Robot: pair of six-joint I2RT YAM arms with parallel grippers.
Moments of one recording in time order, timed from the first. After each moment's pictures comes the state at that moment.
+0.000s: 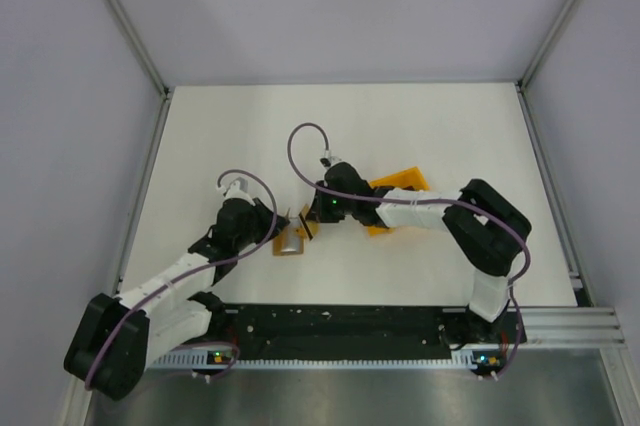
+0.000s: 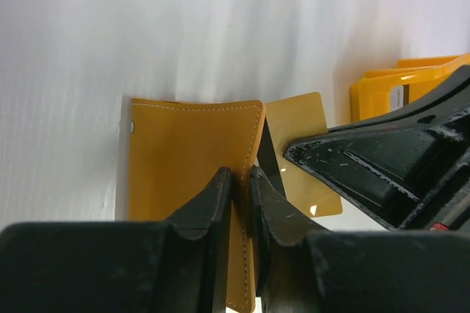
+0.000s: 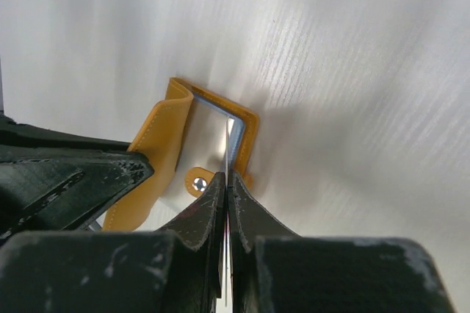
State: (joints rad) left arm -0.44 0.99 0.29 0.13 0.05 -0.90; right arm 0.88 1.85 1.05 0.11 -0.14 0.78
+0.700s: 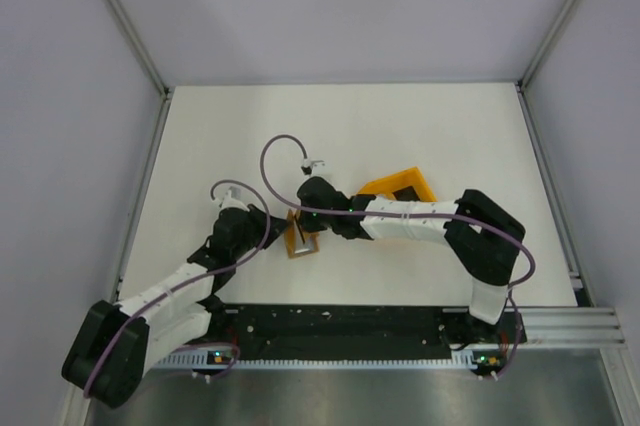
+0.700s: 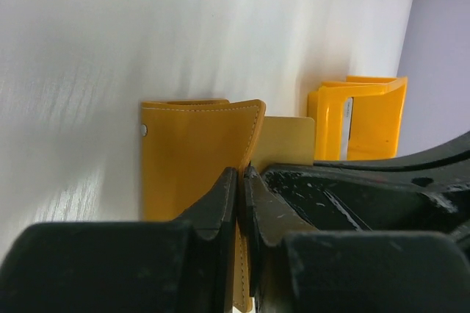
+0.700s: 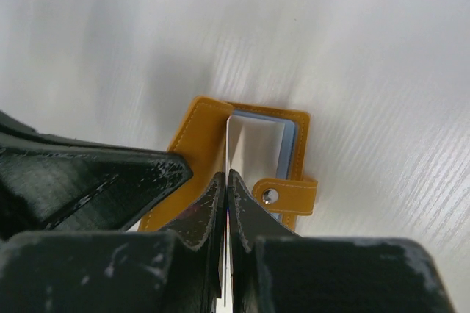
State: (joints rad) left arm -0.44 0.95 0.20 0.26 0.08 -1.13; right arm 1.06 1.81 1.16 -0.09 0.20 0.74
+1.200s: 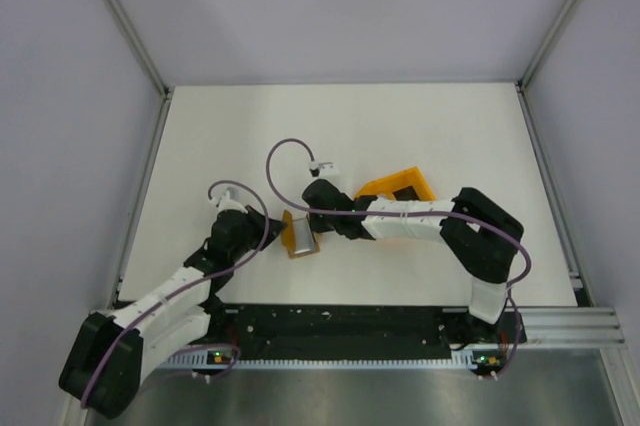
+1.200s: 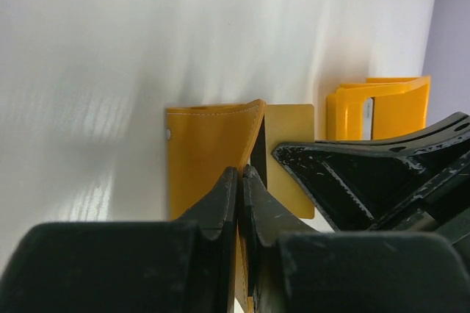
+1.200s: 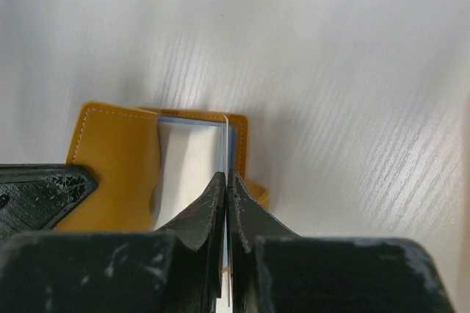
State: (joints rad) left arm -0.44 0.88 0.19 0.20 0.04 -1.07; right arm 1.04 1.84 1.14 -0.13 0.31 0.72
